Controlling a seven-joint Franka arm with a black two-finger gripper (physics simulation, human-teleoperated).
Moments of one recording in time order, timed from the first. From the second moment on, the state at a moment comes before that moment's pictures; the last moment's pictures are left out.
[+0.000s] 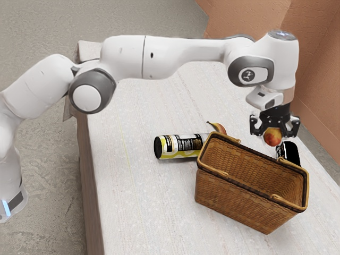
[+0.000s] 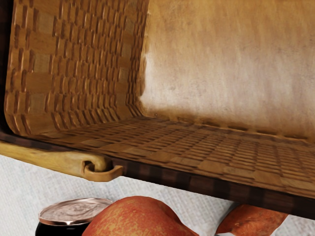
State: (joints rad) arm -0.11 0.71 -0.29 -0.74 0.14 1.76 1.78
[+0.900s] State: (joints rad) arm -0.23 0.74 -0.29 -0.75 0.12 1.82 1.73
